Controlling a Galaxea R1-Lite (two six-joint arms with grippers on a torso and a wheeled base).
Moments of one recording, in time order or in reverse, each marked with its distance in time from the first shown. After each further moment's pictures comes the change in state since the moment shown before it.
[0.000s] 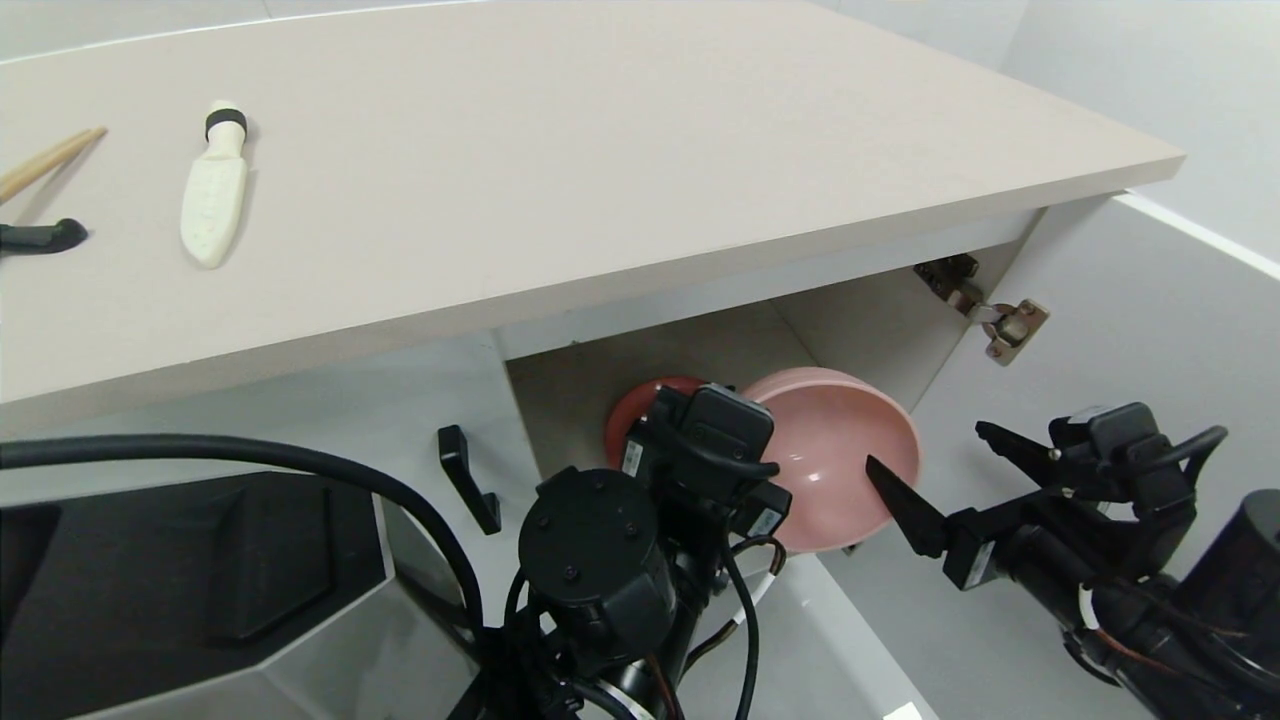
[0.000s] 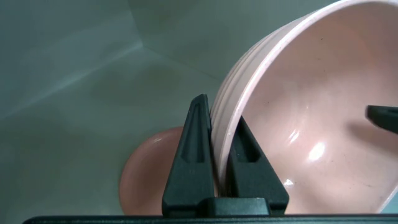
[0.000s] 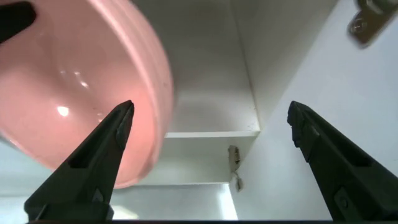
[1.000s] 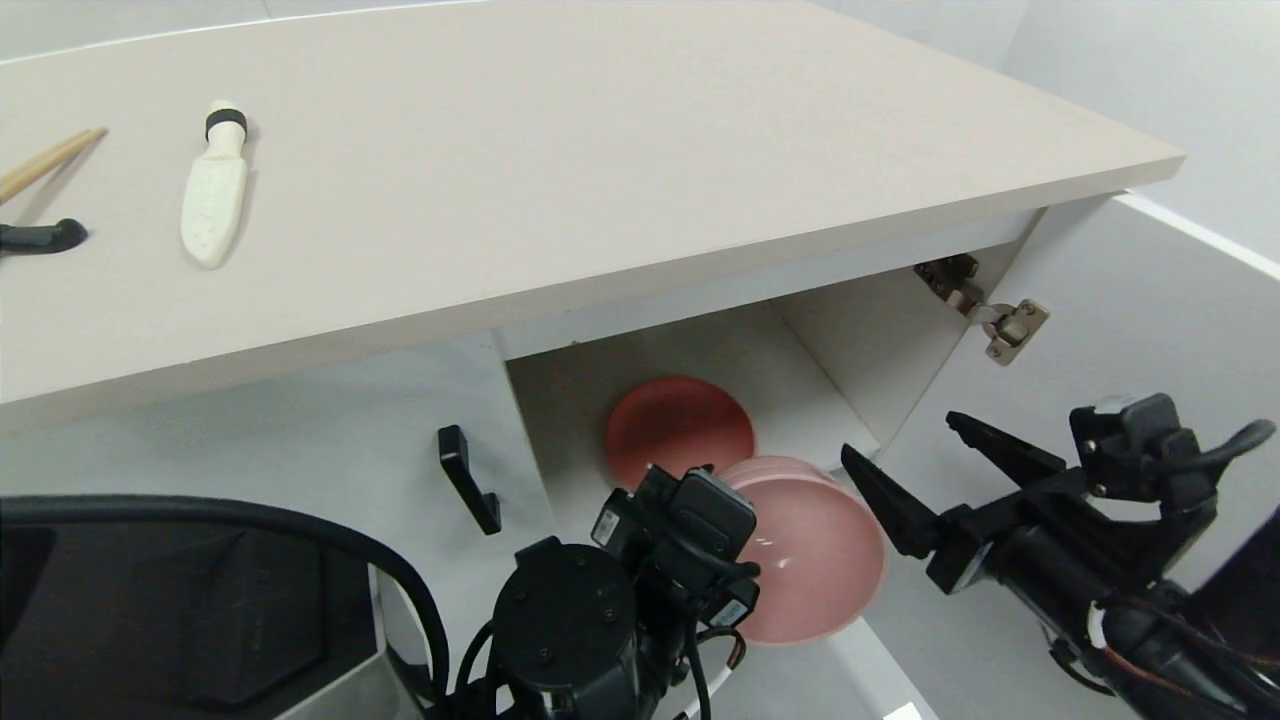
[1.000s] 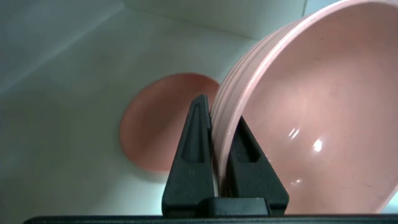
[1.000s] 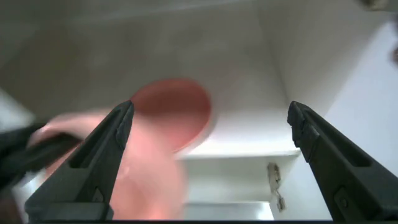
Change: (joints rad) left arm -0.026 -0.016 0.200 0.000 -0.002 0.001; right arm 0.112 -0.044 -0.022 0.000 0.002 0.087
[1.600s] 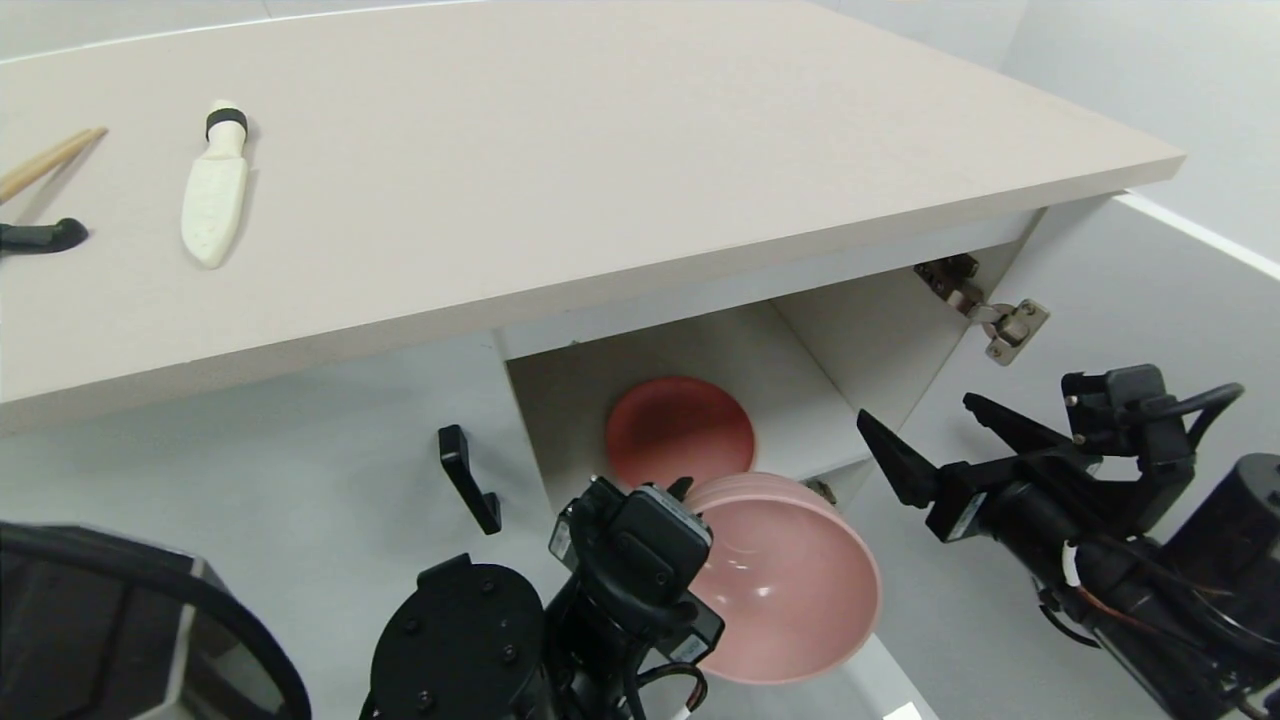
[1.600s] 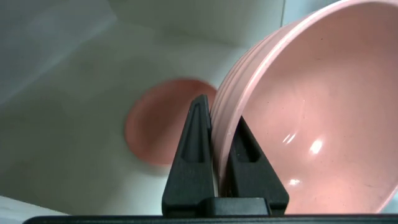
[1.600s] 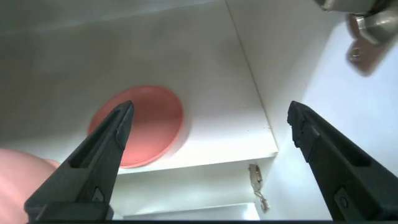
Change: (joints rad) left arm -0.012 -0.137 0.156 0.000 -0.062 0.000; right arm -0.116 0.047 -0.056 0.001 -0.002 0.029
